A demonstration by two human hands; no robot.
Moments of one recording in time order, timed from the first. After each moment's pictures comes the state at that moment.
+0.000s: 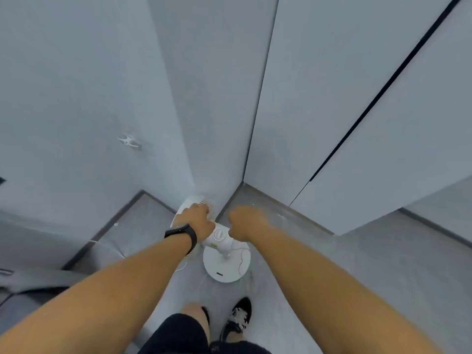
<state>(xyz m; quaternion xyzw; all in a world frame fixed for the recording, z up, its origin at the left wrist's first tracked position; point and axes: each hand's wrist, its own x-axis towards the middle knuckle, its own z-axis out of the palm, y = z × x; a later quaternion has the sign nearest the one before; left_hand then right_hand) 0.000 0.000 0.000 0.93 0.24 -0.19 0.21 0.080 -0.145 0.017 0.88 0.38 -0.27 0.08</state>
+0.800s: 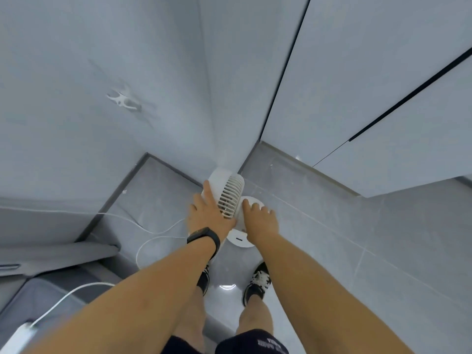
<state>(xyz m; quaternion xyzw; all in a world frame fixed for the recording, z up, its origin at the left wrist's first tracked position) -0.009 0.042 -0.131 0.89 0.37 -0.15 0.23 0.052 -0.079 -0.170 0.90 0.25 -0.35 0.11</state>
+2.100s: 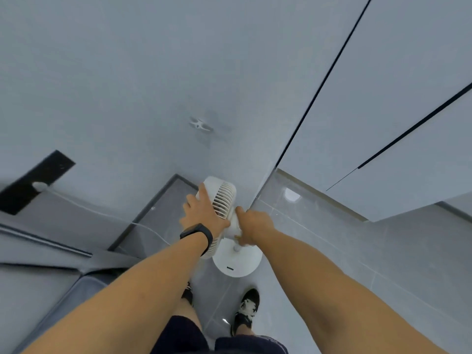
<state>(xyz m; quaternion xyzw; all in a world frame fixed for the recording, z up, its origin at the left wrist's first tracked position) -0.126 0.191 -0.024 0.88 0.38 -0.13 0.25 -0.047 0.061 -0.068 0.89 0.34 -0.29 0.10</state>
